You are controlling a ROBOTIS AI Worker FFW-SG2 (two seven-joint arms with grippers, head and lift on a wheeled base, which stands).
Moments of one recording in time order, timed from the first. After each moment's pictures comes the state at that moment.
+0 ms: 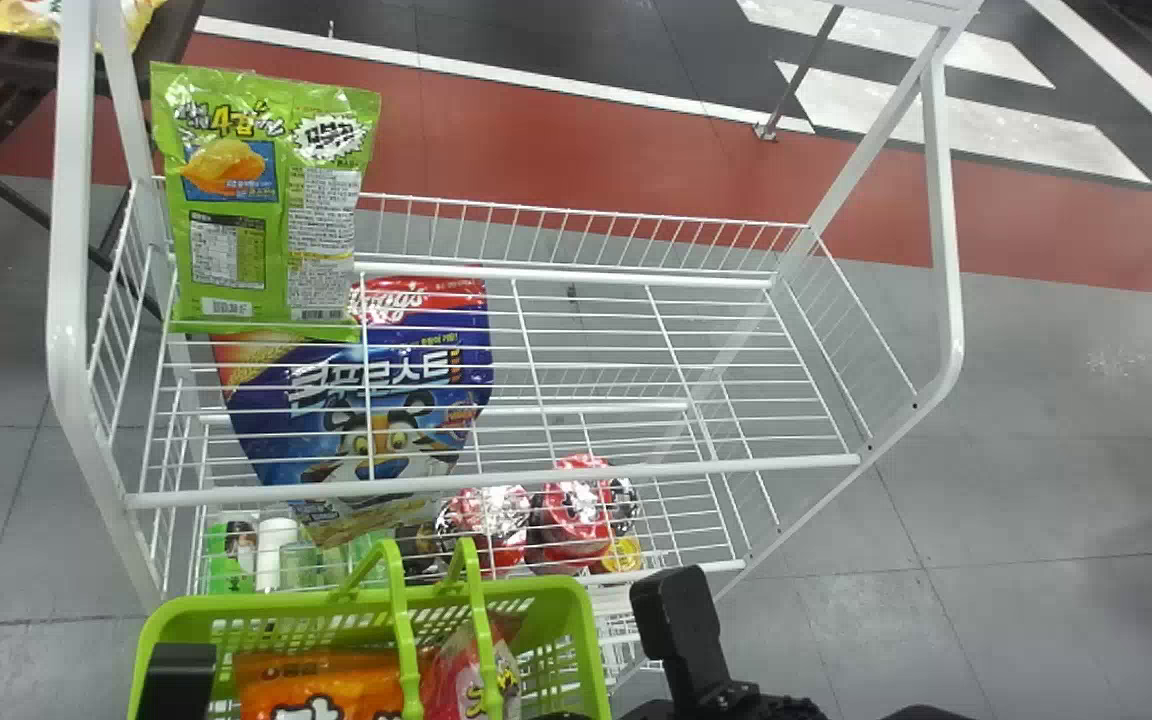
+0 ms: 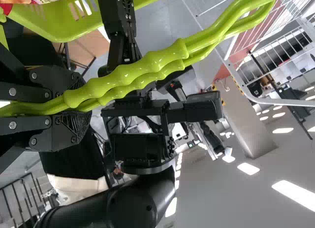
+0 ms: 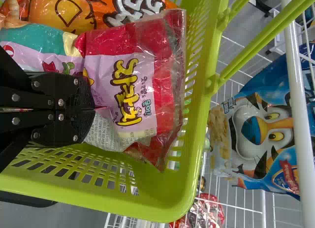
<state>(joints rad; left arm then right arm) 0.57 0.14 -0.25 -2.22 0.37 1.08 -0.95 0.64 -0.24 0.00 -2.32 -0.17 1.19 0.41</state>
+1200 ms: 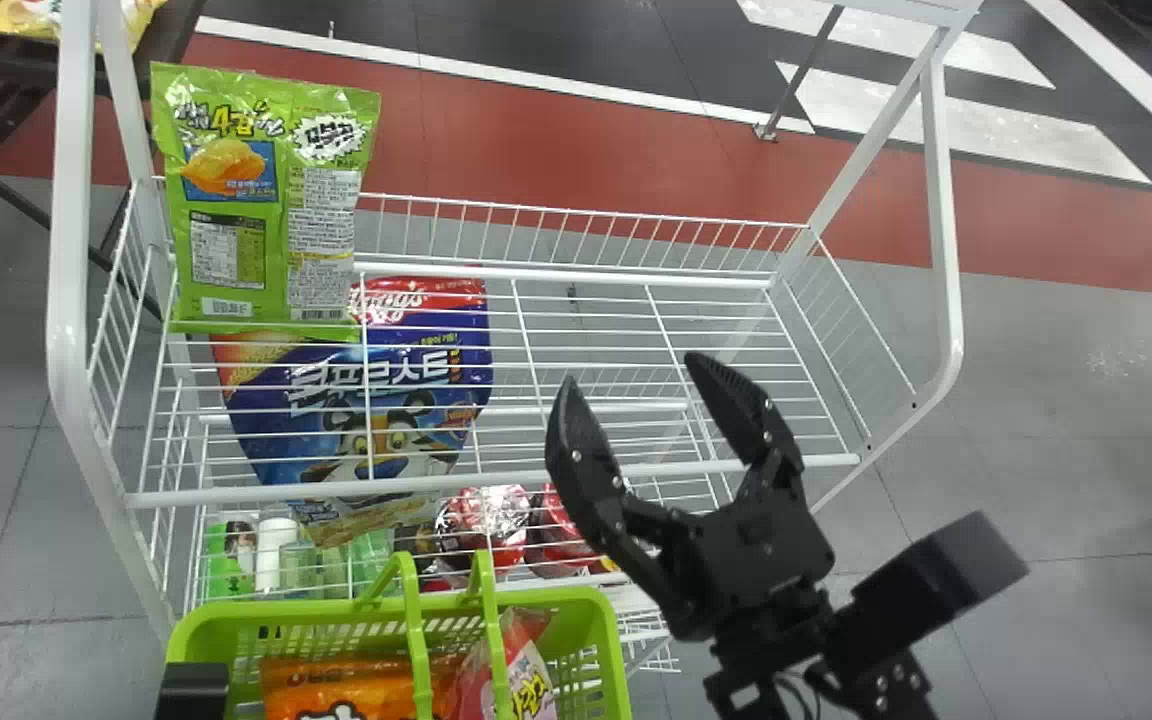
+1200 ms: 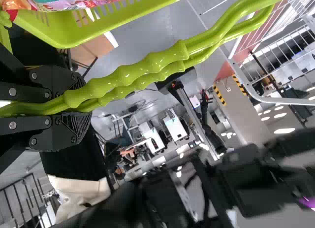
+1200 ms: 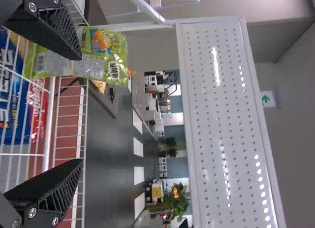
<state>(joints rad) 0.60 0.13 -0.27 -2.22 0.34 1.06 -0.95 0.83 -0.13 0.02 -2.33 -0.16 -0.12 0.16</state>
